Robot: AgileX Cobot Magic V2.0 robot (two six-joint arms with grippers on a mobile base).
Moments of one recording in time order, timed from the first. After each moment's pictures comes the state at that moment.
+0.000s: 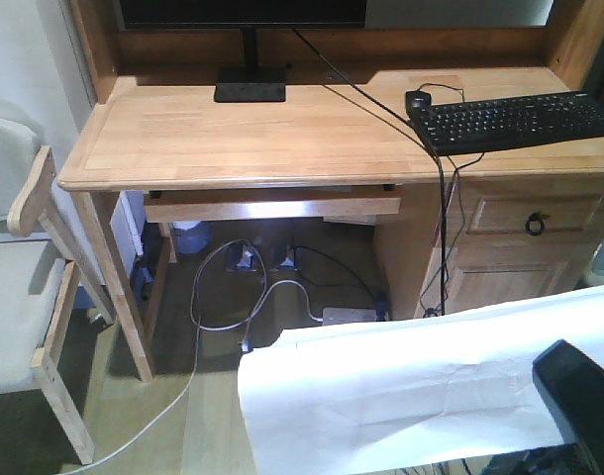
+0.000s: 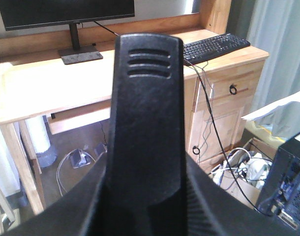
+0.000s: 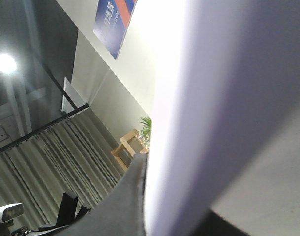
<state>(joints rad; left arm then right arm) -0.44 0.11 -0.65 0.02 0.89 -0.04 0.08 0.55 0.03 -0.73 -1.17 1.50</state>
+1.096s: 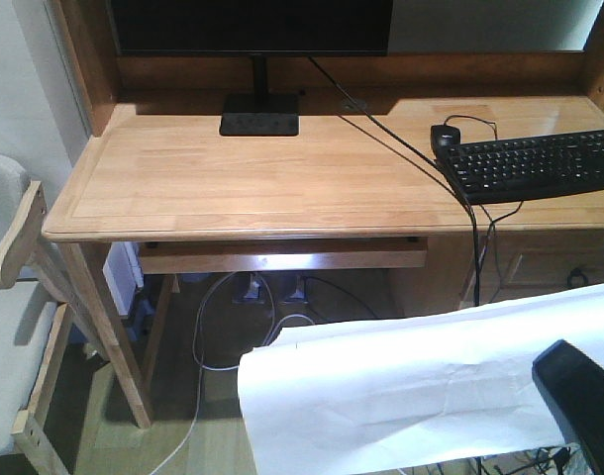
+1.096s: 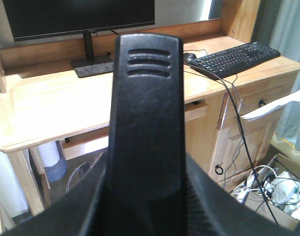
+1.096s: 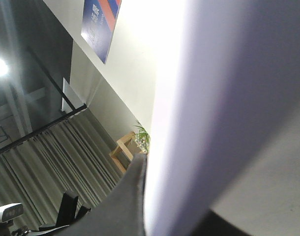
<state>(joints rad) -0.44 0.11 -0.65 0.02 0.89 -0.04 0.08 0.55 0.03 -0.73 -1.17 1.50</state>
